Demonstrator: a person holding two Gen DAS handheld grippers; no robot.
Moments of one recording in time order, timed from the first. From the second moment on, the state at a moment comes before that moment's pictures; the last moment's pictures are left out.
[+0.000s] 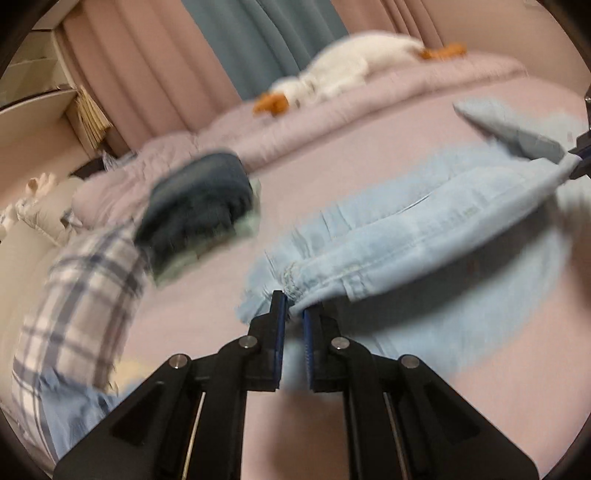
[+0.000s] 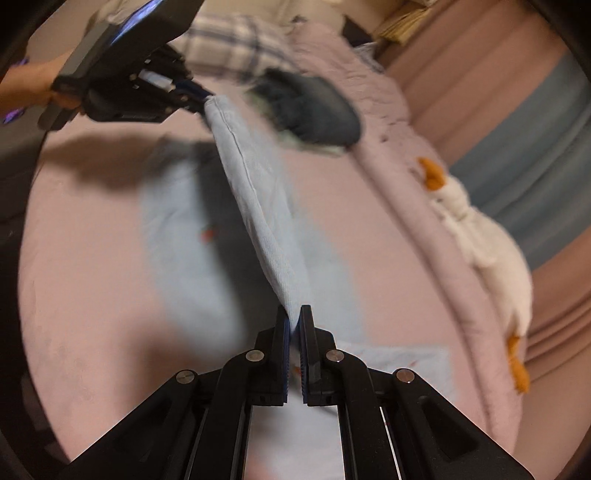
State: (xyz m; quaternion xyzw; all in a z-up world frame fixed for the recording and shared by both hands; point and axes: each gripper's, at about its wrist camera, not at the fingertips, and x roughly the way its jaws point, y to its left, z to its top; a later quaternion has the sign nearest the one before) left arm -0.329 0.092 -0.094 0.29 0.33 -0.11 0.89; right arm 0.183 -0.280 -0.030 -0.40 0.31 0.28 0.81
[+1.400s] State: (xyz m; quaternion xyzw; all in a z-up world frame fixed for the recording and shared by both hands) left arm 0.276 -0.243 -0.066 0.05 0.41 -0.26 0.87; right arm 0.372 -0.478 -0.027 0.10 0.48 0.01 0.87
